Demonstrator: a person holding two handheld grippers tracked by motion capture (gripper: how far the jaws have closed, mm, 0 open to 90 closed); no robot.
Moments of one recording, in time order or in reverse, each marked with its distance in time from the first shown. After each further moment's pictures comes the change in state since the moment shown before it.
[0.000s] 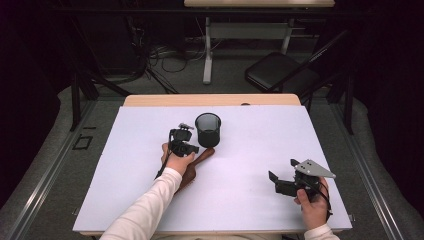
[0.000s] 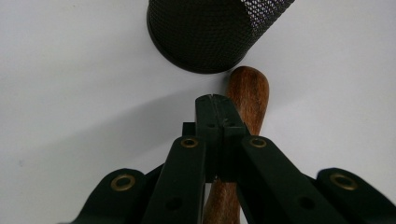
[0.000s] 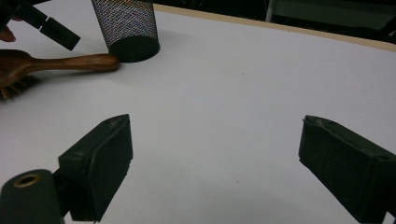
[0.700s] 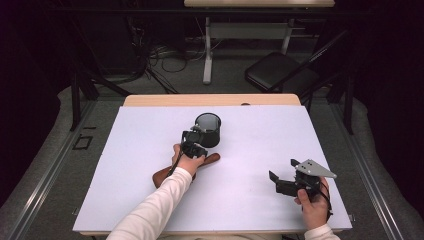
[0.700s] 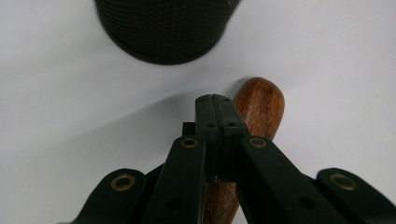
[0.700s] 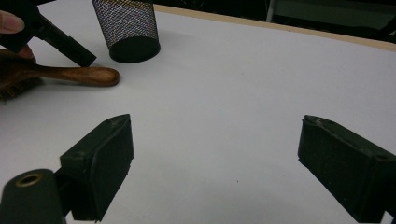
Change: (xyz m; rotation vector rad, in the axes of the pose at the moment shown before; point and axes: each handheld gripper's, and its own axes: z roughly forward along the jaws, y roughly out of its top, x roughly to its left) left arm -0.026 0.003 0.022 0.100 0.001 0.065; right arm -0.001 0.000 -0.001 -0.001 0.005 0.009
